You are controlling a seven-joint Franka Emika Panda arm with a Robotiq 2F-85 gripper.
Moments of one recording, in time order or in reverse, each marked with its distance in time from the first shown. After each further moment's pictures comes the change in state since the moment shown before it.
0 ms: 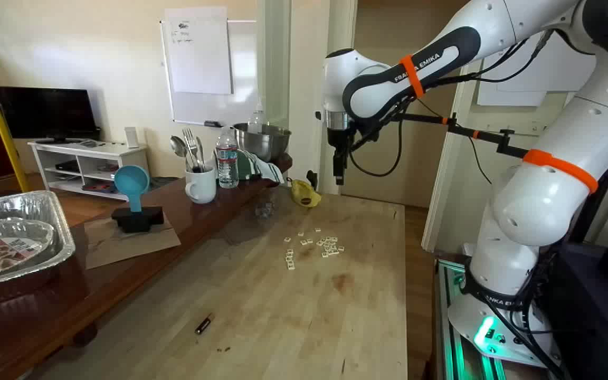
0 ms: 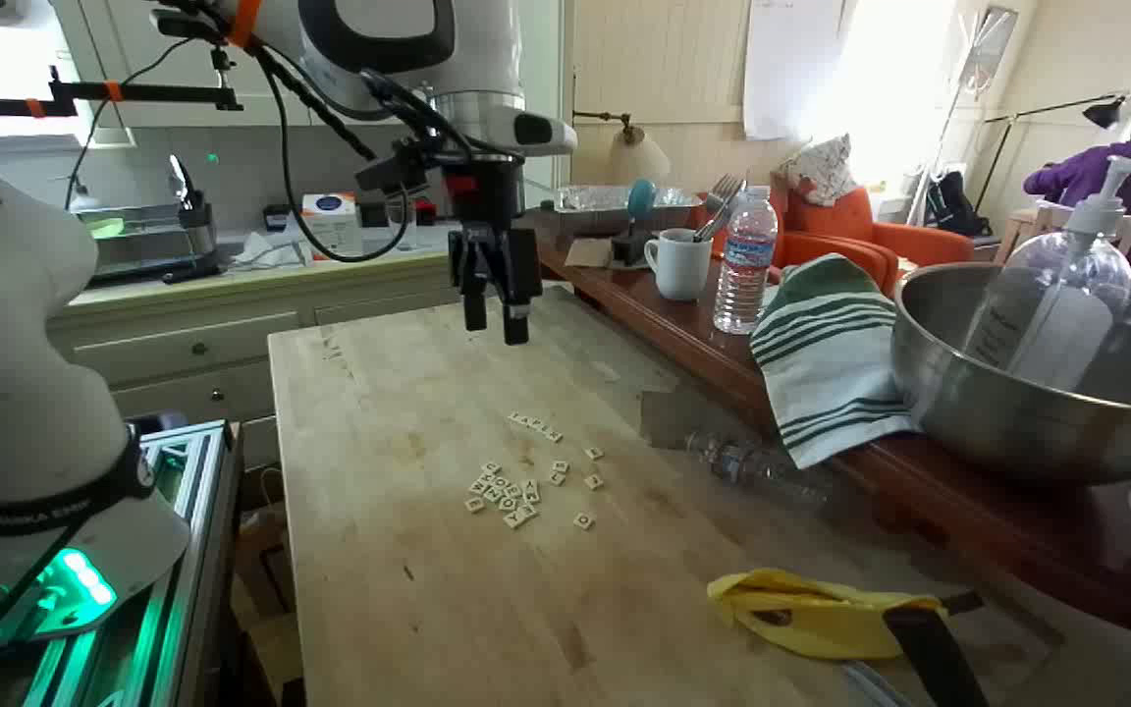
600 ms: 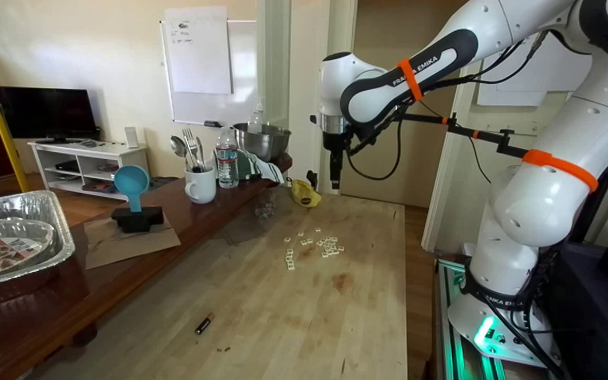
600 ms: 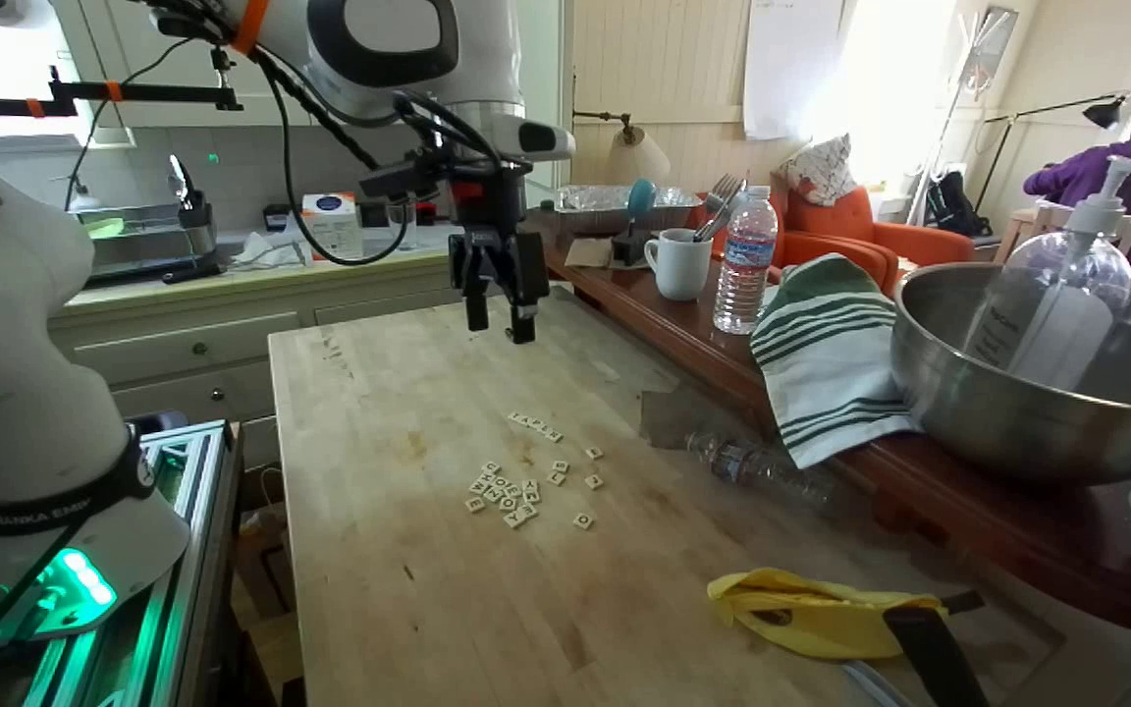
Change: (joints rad) arm 0.033 0.020 0.000 -0.009 0.007 0.042 -0.048
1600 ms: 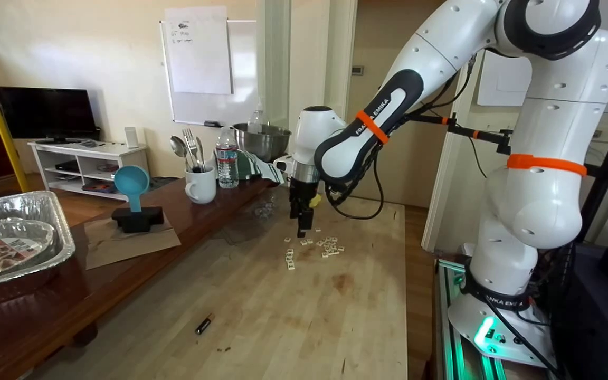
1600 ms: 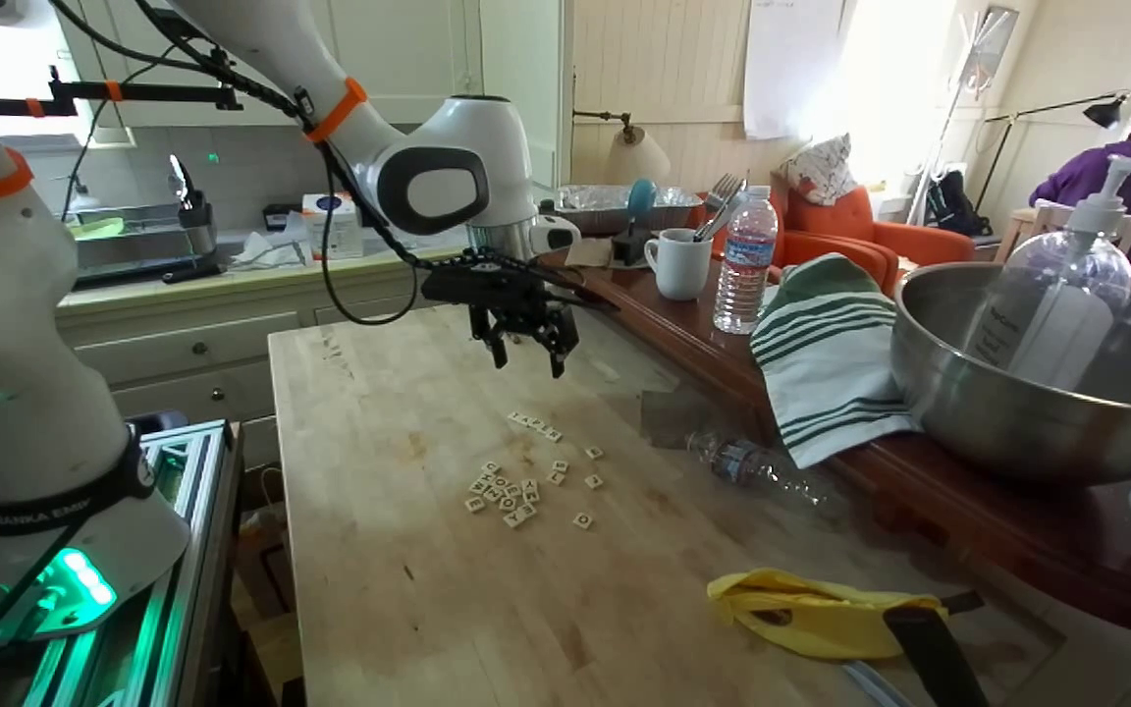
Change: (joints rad) arm 0.143 0.315 0.014 -0.047 0.234 0.502 -0.383
